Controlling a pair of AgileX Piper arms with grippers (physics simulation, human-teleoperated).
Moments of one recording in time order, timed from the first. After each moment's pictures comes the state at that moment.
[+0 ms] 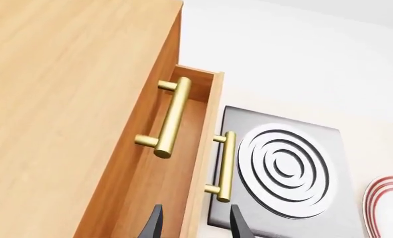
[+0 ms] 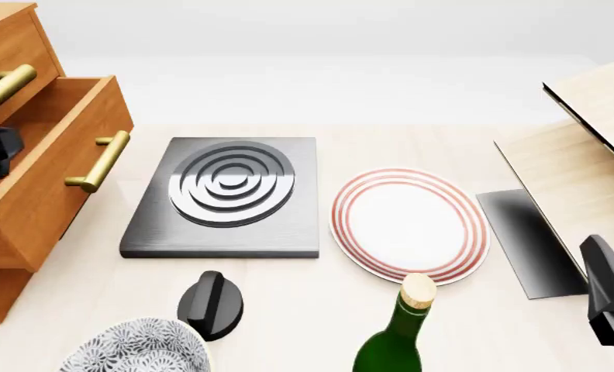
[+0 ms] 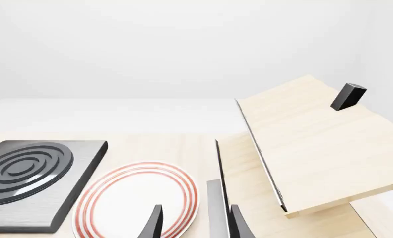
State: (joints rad) left arm 0.14 0.77 -0.64 0.36 -0.12; right arm 0.00 0.00 0.00 0.02 0.00
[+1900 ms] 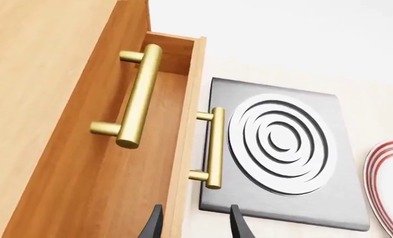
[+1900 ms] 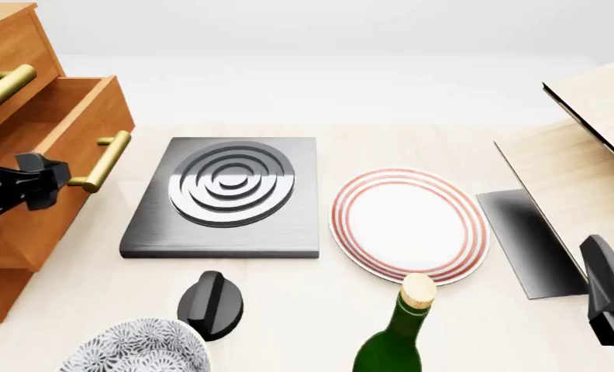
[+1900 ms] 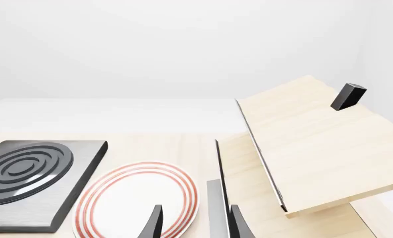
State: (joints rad) left arm 0.06 0.87 -0.55 0.28 -0.11; right arm 0.00 0.00 0.00 0.02 0.00
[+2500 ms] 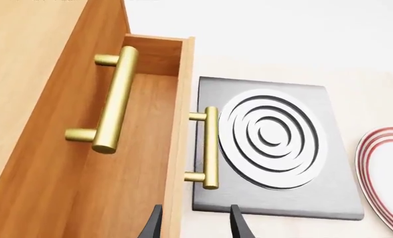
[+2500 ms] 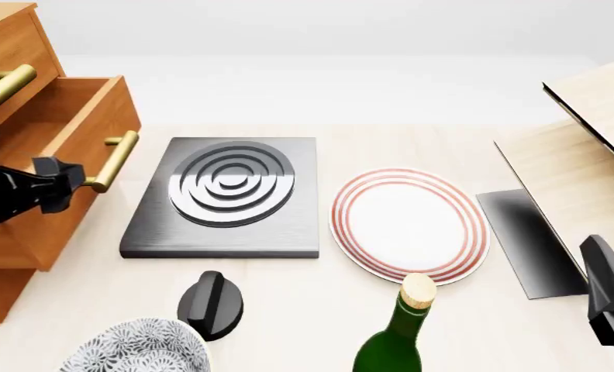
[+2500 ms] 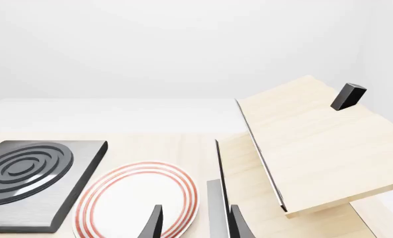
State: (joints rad) left arm 0.00 0.88 -0.54 0.26 -0.12; right arm 0.00 0.00 0.00 0.02 0.00
